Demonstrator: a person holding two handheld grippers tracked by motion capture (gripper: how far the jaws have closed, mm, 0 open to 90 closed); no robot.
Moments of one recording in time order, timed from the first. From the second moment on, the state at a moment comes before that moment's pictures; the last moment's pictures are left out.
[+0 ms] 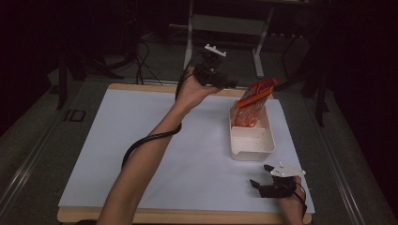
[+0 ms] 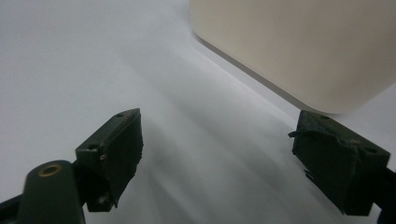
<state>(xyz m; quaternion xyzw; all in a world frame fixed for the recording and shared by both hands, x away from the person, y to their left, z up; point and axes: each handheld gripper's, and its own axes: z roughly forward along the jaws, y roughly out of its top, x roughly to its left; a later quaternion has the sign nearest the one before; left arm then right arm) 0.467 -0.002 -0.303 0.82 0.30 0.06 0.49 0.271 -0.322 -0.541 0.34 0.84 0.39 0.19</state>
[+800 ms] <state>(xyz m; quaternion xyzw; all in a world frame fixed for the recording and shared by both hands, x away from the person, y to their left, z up) 0.372 0.084 -0.393 0.83 0.28 0.14 0.46 0.271 -0.326 -0.539 0.35 0.83 0.40 0.19</state>
